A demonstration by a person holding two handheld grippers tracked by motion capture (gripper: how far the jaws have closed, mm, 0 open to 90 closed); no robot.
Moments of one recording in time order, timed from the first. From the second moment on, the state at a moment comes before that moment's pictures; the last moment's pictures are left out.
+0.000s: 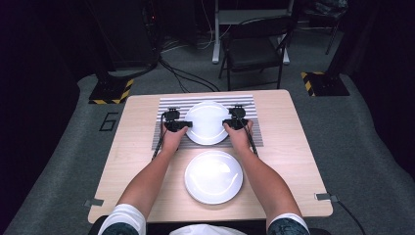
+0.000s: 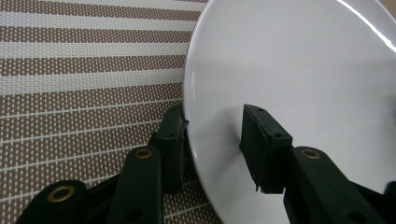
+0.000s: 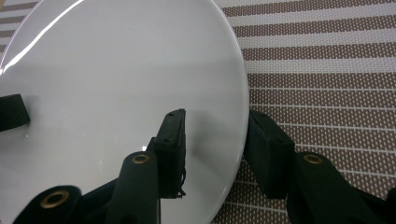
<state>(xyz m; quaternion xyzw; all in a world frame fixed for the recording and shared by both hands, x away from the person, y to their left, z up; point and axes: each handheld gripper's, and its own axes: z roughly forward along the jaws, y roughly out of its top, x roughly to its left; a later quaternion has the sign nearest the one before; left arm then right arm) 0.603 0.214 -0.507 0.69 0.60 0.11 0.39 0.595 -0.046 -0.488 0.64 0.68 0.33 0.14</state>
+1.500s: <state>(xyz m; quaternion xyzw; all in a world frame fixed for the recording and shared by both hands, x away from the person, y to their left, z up) 0.603 0.220 -0.508 0.69 0.60 0.12 0.39 0.600 -0.052 -0.496 0.65 0.67 0.33 0.12</state>
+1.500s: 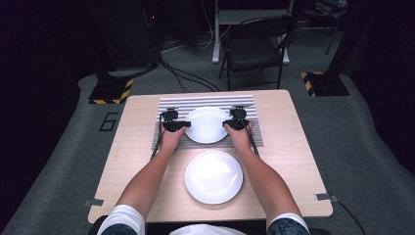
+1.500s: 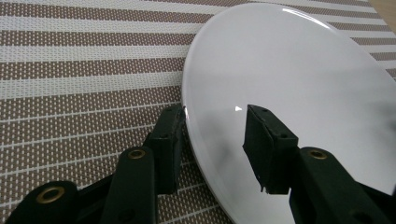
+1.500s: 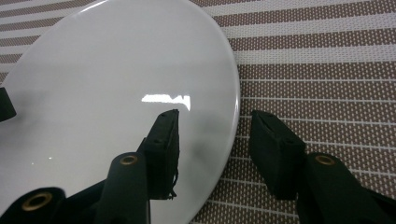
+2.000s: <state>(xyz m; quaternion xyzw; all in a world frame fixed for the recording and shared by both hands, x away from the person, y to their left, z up) 0.589 0.232 -0.495 0.68 0.59 0.13 0.41 0.582 -0.060 -0.485 0.64 0.67 0.35 0.13</state>
